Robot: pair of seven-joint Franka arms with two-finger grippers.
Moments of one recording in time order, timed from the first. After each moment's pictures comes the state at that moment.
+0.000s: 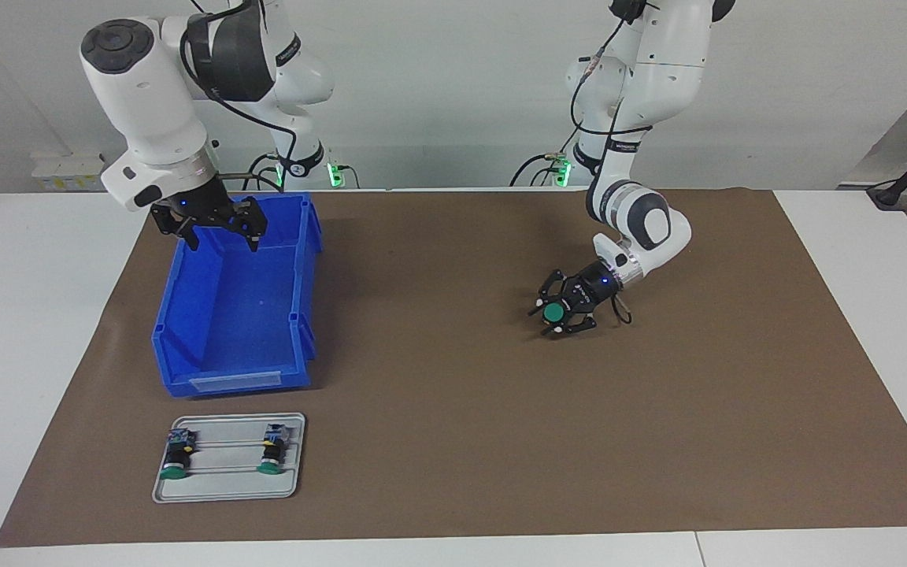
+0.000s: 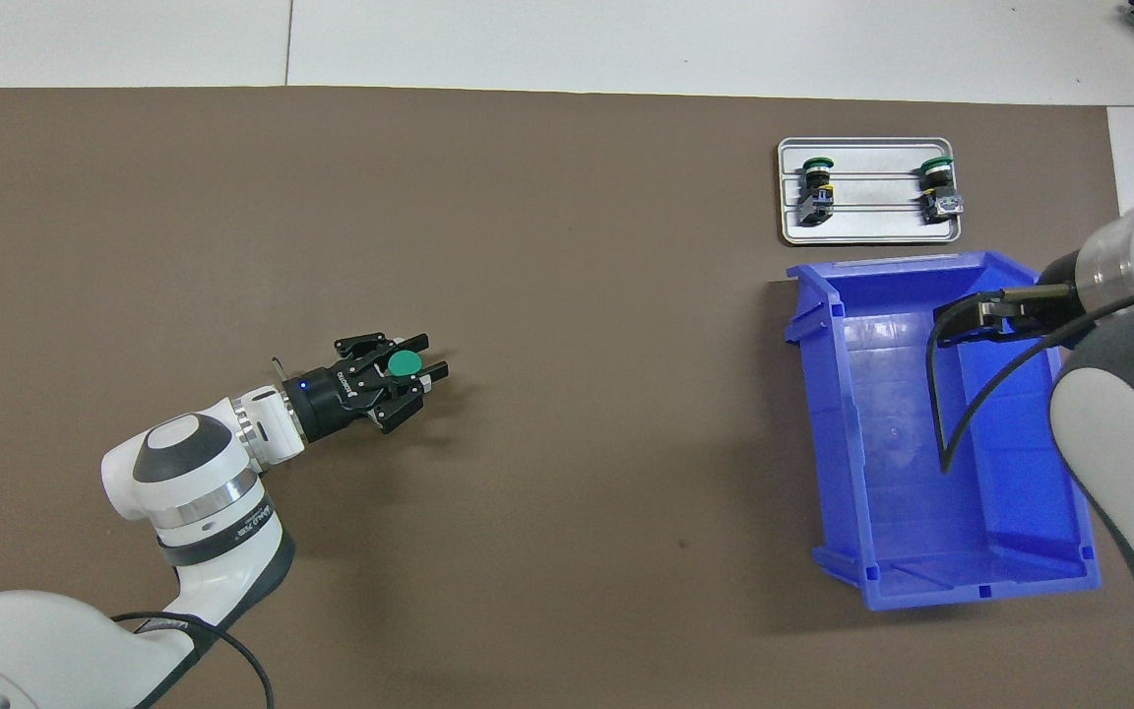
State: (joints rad) left arm -0.26 0.25 0.05 -2.35 -1.97 2.17 2.13; right arm 0.02 -0.01 0.04 -1.75 -0.05 1.71 0.09
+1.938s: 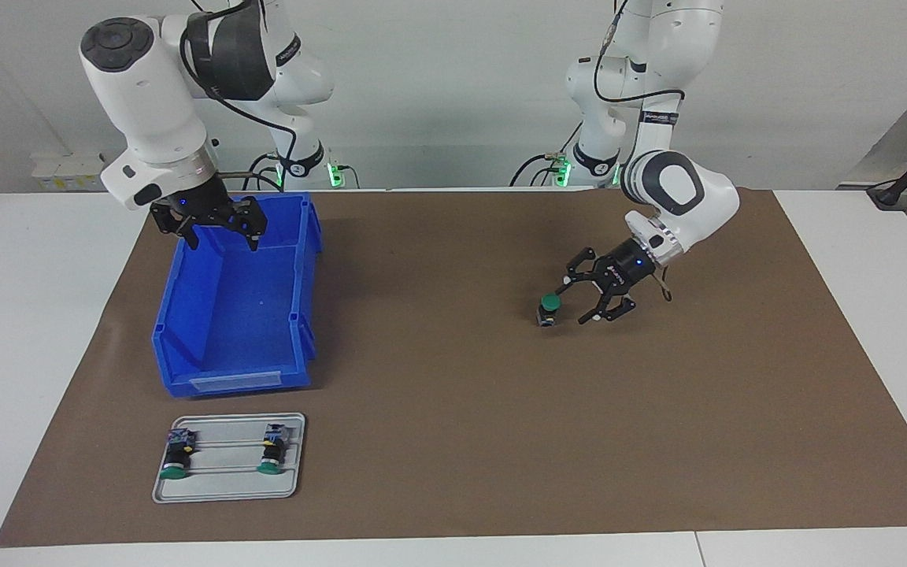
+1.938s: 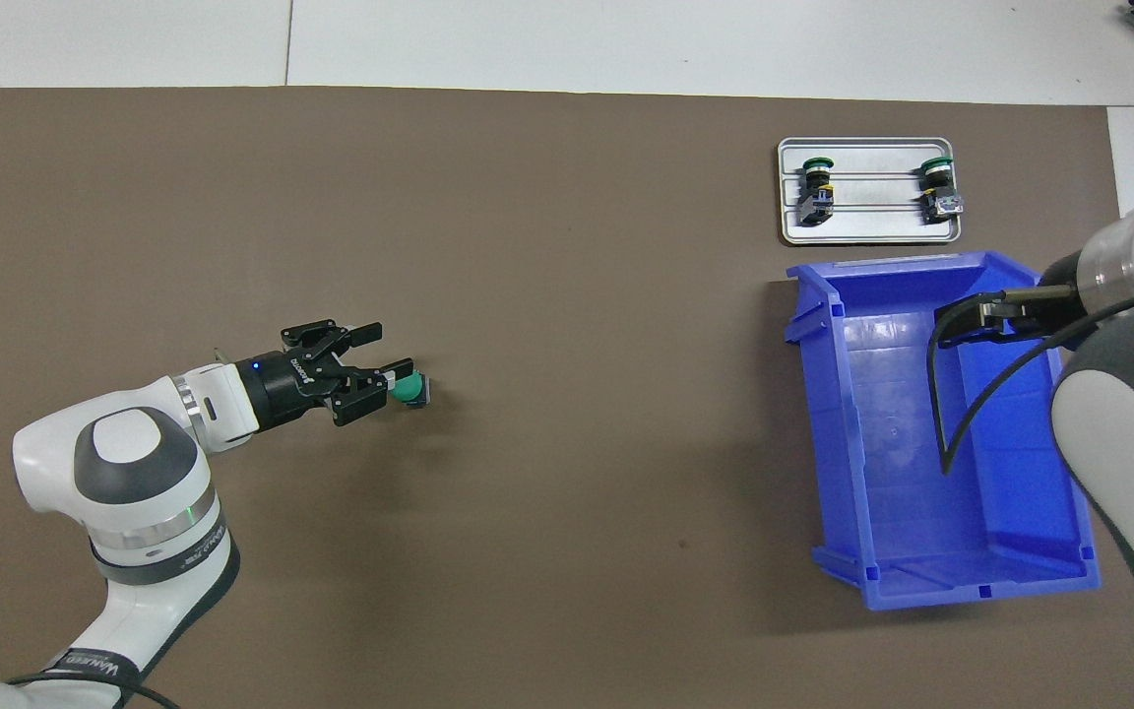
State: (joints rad) left arm -0.21 0.05 0.05 -2.31 -1.45 2.31 1.53; right arm 0.02 -0.01 0.04 -1.75 -0.05 1.71 0.09
